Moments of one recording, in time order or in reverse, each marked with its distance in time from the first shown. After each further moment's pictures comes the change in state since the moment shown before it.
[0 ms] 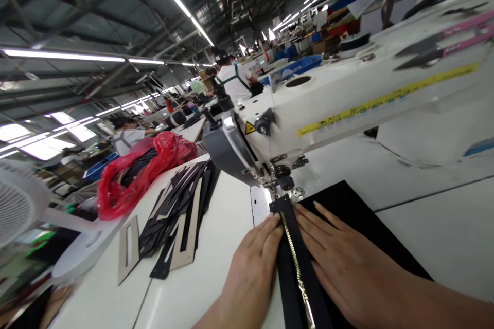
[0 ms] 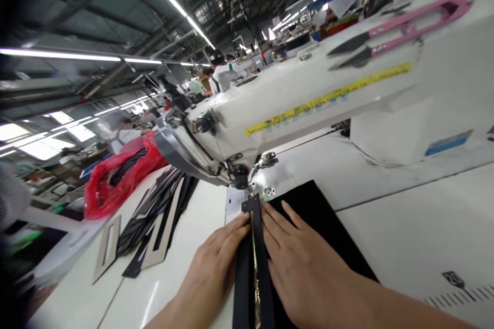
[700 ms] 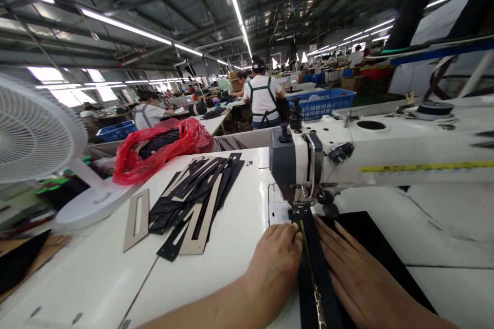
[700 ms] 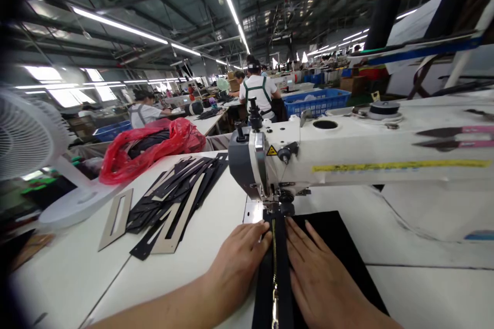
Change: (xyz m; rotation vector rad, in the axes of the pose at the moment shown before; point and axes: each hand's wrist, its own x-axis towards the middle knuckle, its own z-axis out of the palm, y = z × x) left_hand 0.030 -0.003 0.007 0.040 0.075 -0.091; right_hand 0.014 0.029 0.005 -0.156 -0.061 -0.136
